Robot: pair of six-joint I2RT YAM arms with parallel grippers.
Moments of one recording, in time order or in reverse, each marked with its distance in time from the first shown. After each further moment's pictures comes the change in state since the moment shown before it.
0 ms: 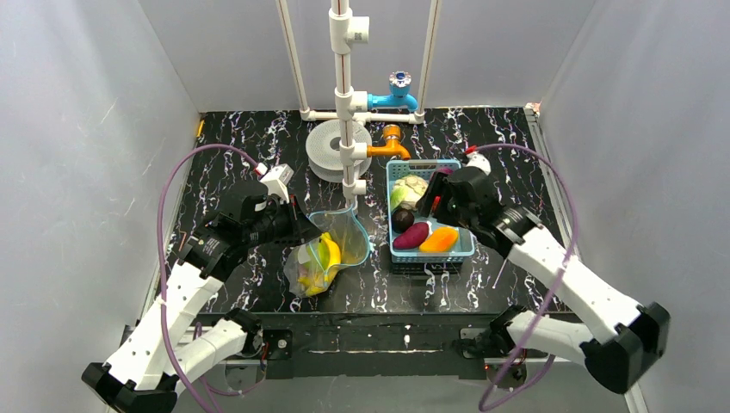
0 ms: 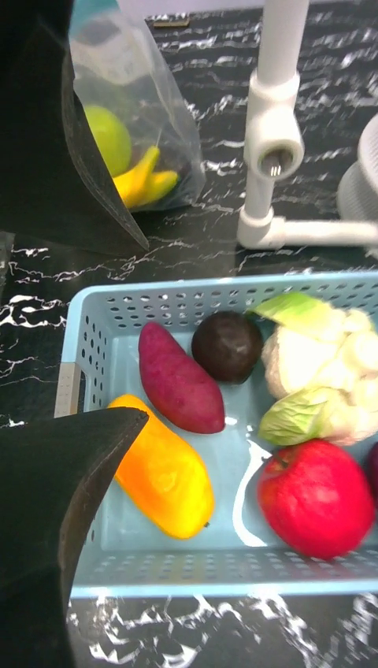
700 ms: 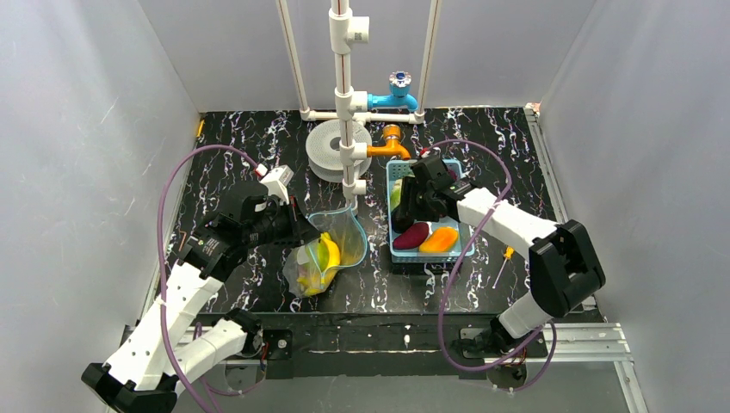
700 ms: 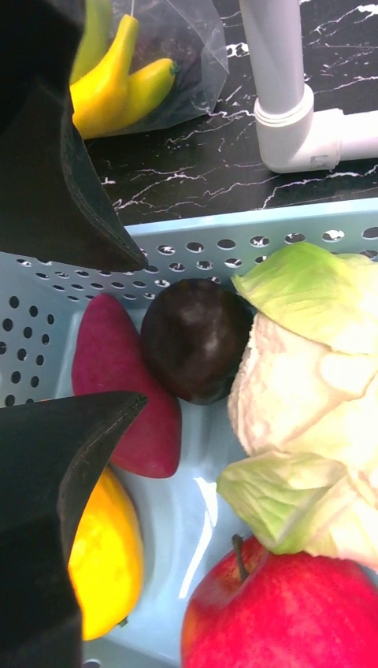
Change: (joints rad) left arm 0.000 -0.002 0.000 -0.017 -0.004 0.006; right arm -0.072 0.498 0.091 0.110 -0.224 -0.116
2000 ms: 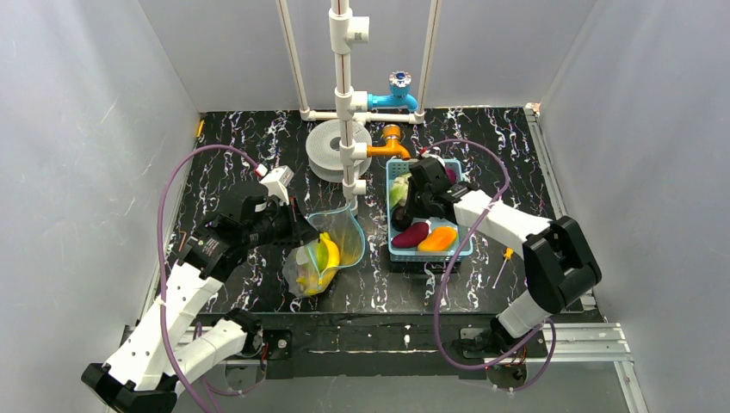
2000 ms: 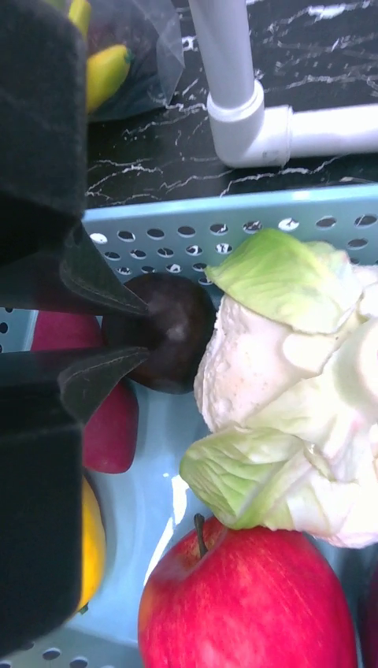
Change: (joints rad) left arm 0.000 -0.001 0.000 -0.008 -0.009 0.017; right arm 0.000 0.047 -0.040 0.135 0.069 -0.004
